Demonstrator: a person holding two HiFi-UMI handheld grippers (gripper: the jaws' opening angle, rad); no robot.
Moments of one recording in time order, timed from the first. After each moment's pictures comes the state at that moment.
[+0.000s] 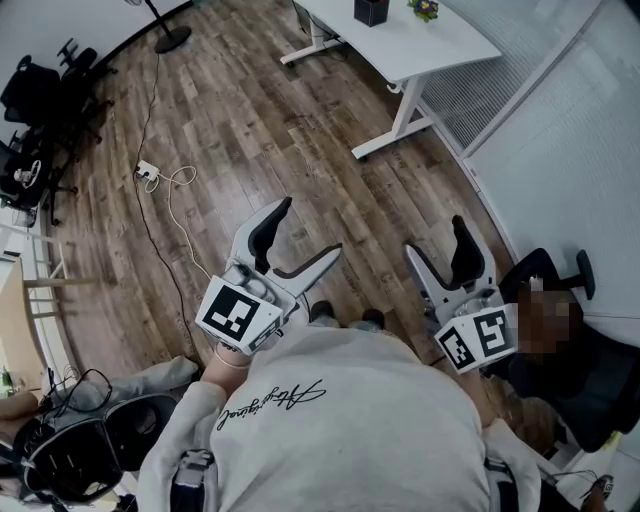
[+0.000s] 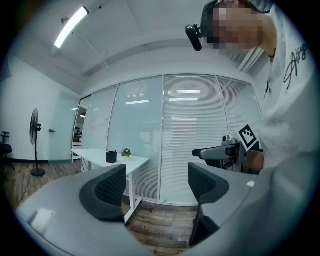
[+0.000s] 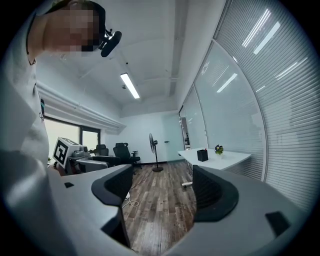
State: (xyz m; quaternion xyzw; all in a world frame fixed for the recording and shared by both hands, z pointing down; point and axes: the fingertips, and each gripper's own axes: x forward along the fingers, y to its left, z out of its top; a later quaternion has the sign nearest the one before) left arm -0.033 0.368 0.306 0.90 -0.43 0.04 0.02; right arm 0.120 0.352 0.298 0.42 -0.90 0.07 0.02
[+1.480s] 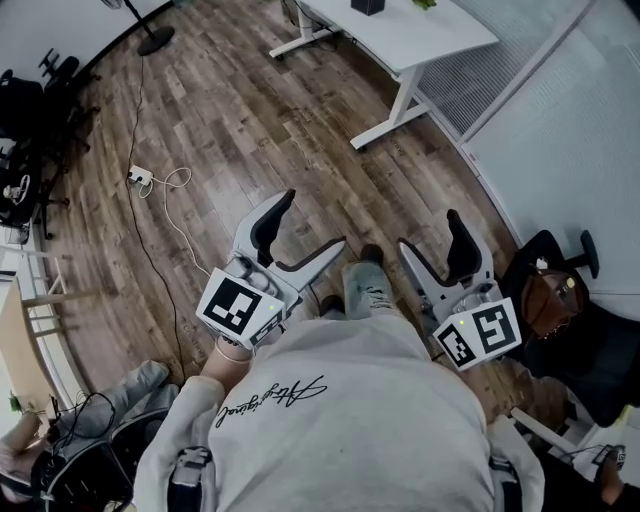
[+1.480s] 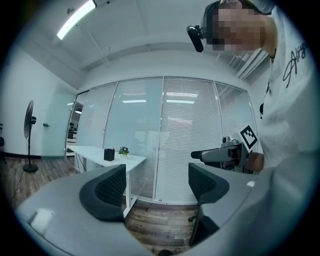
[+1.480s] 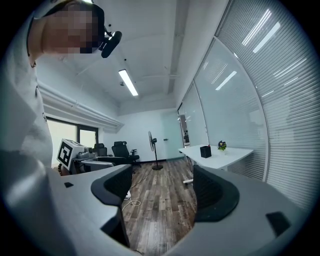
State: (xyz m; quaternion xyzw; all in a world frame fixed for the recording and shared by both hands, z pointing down) left arm -0.075 0.358 0.320 0.92 -0.39 0.02 0.03; right arm 0.063 0.359 0.312 0.43 -0.90 0.08 0.03
